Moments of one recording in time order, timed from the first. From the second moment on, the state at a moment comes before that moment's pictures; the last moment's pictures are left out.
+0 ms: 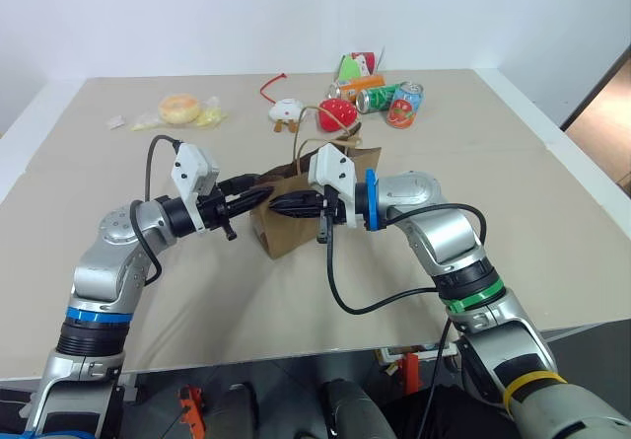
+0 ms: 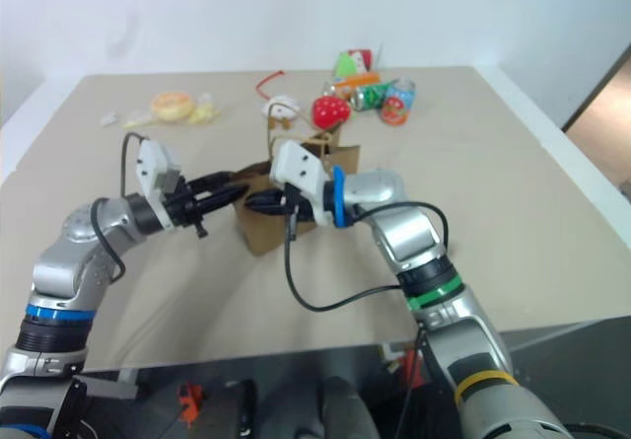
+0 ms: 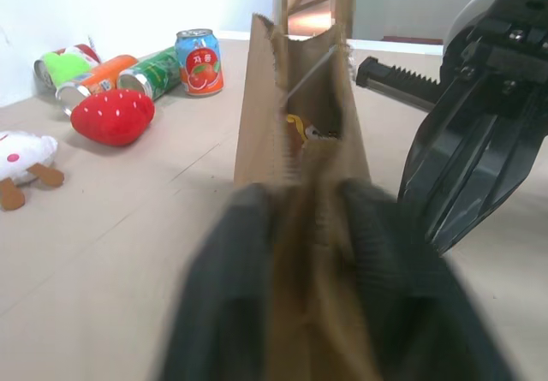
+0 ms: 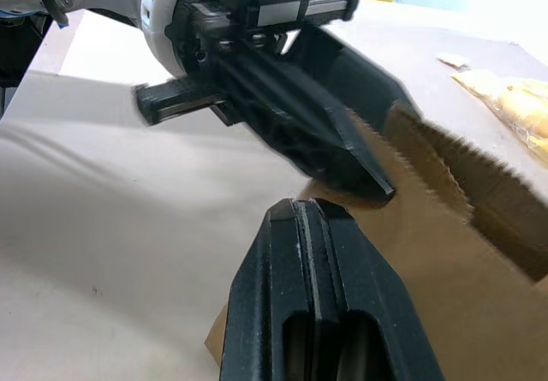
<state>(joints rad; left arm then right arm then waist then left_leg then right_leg) -0.49 0.52 0.05 -0.06 -0.47 0.34 -0.88 -0.83 -0.35 0.30 0.06 0.21 0.39 1.04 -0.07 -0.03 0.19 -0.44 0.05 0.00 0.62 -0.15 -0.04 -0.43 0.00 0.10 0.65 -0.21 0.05</state>
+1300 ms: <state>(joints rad) -0.50 0.67 0.01 -0.34 -0.66 0.38 -1.23 -0.92 -0.89 -0.03 0.33 0.40 0.38 1.40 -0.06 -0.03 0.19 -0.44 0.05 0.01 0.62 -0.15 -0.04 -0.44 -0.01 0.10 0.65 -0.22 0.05</state>
